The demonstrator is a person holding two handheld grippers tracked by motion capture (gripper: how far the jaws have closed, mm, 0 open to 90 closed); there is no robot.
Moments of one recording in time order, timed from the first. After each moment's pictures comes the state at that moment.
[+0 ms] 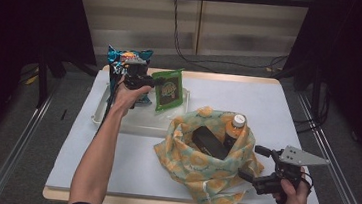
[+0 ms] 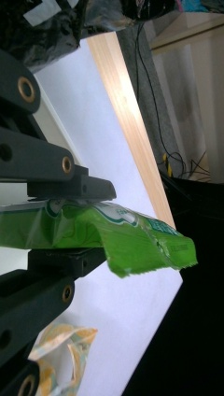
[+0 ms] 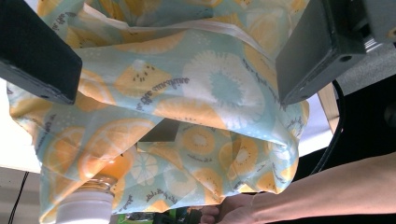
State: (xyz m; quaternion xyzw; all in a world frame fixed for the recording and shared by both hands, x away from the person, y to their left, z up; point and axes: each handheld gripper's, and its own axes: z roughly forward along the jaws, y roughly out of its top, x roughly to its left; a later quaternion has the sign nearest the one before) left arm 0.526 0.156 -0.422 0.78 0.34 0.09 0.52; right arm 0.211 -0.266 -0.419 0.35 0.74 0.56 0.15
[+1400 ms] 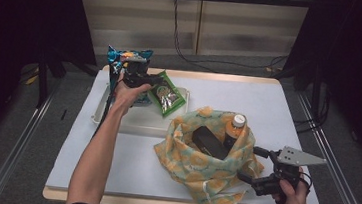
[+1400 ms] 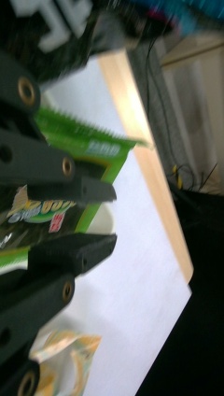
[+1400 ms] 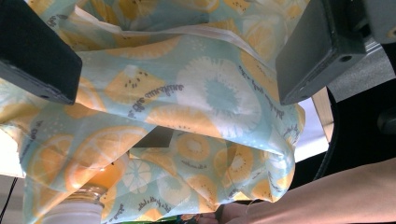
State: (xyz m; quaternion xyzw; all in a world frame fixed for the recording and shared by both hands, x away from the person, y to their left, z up) left arm 0.519 0.155 -0.411 0.79 0.35 0.09 0.50; right arm 0.212 -0.265 -0.422 0.34 0.74 0.56 0.14
